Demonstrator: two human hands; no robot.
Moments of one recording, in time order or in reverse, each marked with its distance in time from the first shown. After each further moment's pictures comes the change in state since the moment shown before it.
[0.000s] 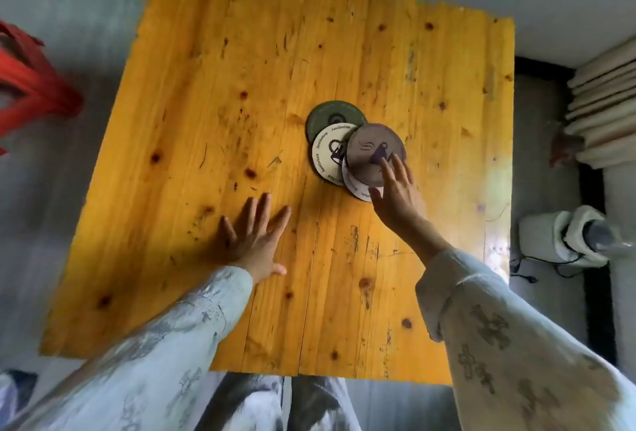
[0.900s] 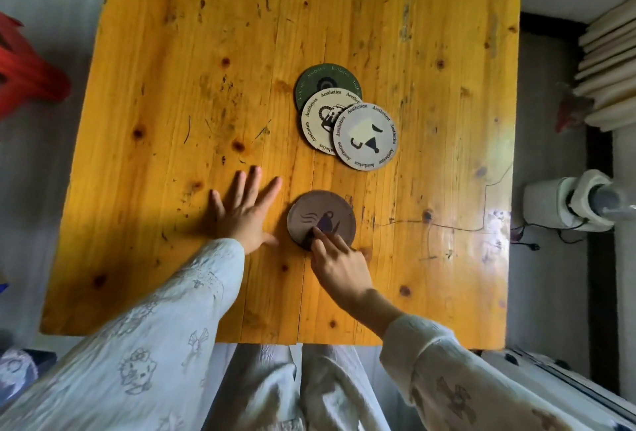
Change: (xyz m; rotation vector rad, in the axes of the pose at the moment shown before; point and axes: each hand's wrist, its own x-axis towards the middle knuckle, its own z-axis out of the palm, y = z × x) left_hand 0.004 -0.002 0.004 -0.001 0.107 -0.009; right_hand -0.134 -0.043 0.069 -0.171 -0.033 -0.426
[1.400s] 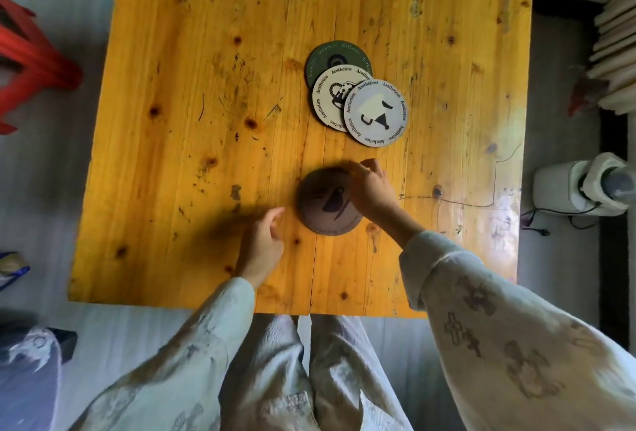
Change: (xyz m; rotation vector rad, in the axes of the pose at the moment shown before) left_hand -0.070 0.025 0.035 -0.771 0.216 -0.209; right_hand 0.055 0.043 -0.022 0.391 -0.110 0.419
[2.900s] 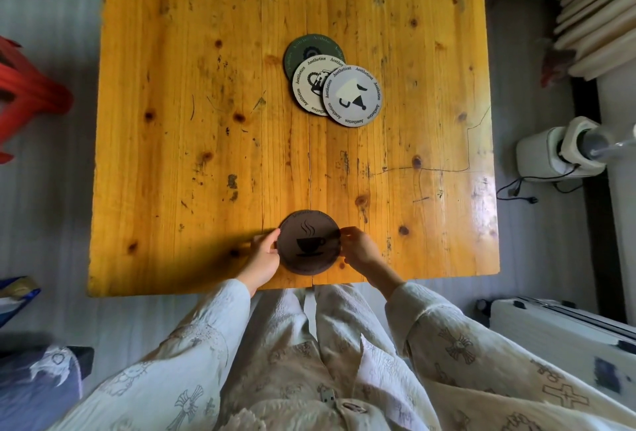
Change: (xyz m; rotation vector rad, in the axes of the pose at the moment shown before) left_hand -0.045 -0.026 -0.008 -0.057 -0.405 -0.273; right_hand -0.119 0.007 0.063 0.614 -0.200 0.455
